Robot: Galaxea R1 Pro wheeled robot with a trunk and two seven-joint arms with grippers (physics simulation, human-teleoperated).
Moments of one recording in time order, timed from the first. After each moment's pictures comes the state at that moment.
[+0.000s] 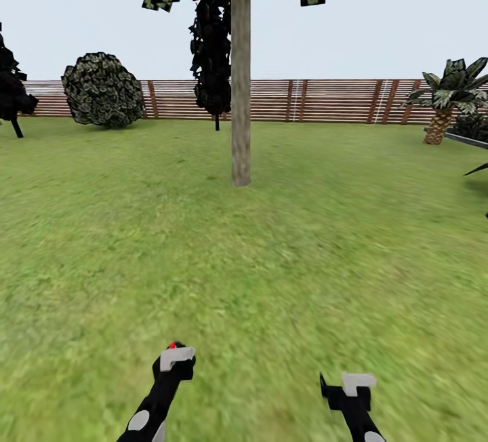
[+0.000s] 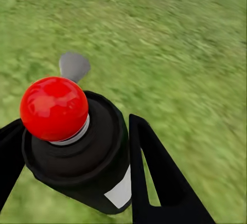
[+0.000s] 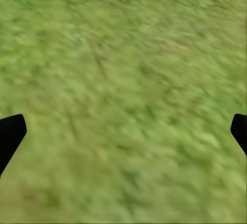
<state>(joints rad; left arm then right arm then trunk) -0.34 -0.08 0.01 -0.59 0.07 -0.38 -0.06 -0.49 -0.02 -0.40 -0.10 0.43 -0.54 -0.07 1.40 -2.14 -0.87</state>
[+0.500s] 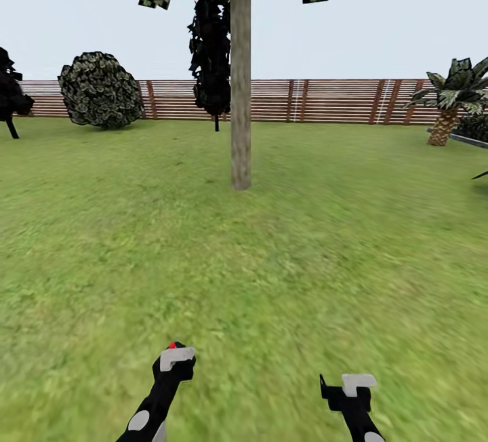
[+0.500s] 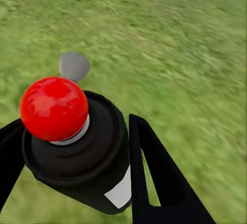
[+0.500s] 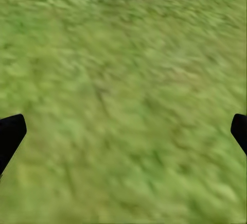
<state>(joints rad) -0.34 -0.08 0.01 -0.59 0.07 -0.38 -0.06 -0.49 -0.02 -0.40 -0.10 0.43 -0.54 -0.07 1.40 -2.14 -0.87</state>
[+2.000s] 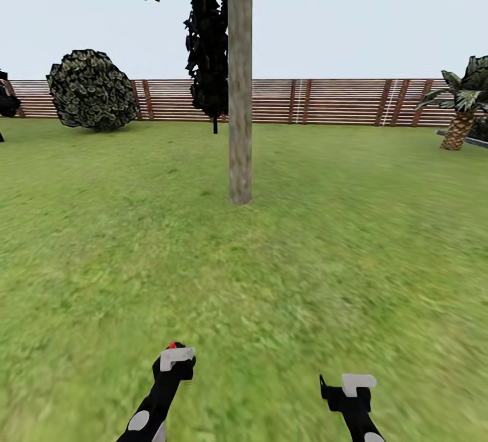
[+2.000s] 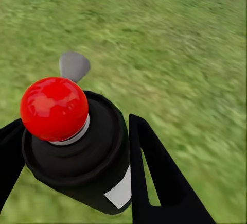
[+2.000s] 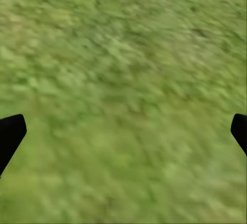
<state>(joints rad) -0.34 -0.08 0.01 -0.59 0.07 -0.38 -0.06 -0.49 -0.02 -0.40 -0.10 0.43 -0.54 -0.07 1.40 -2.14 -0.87</state>
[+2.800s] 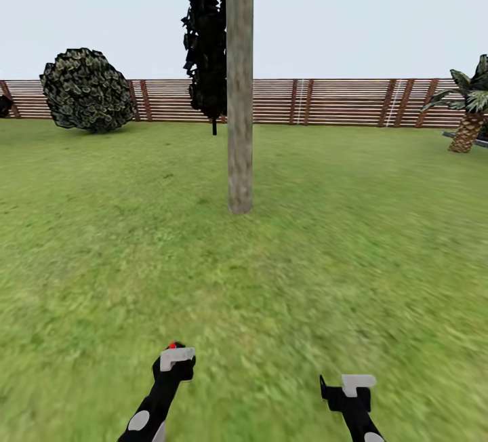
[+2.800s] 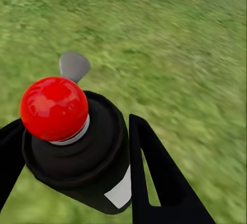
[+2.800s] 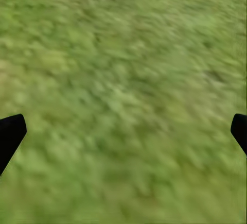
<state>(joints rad) -0.34 -0.08 0.01 -0.59 0.07 -0.38 -0.06 -0.49 -0.02 -0.40 -0.10 0.43 -0.54 -0.07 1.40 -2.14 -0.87</state>
